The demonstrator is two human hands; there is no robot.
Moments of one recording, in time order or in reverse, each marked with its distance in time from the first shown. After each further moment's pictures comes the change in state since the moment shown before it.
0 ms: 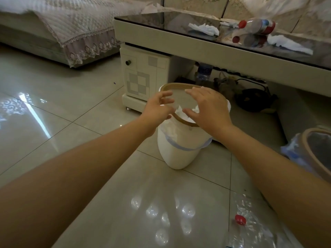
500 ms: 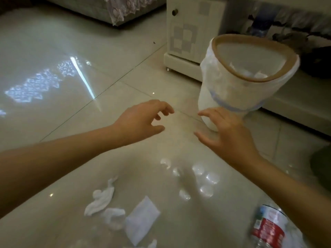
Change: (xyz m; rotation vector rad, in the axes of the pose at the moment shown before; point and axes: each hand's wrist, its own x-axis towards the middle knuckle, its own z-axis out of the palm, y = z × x) left_hand -0.157 -0.058 -0.130 1.049 -0.215 0.127; right_hand -0.142 -0.106 0.025 0.320 -0.161 -0.122
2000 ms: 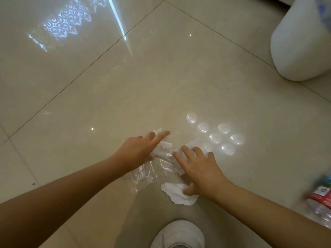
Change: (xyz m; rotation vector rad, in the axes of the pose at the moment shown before) left_hand -0.214 -0.115 0.152 0.338 -0.317 -0.154; right_hand -0.138 -0.125 0.176 -0.165 -0.965 -0.293
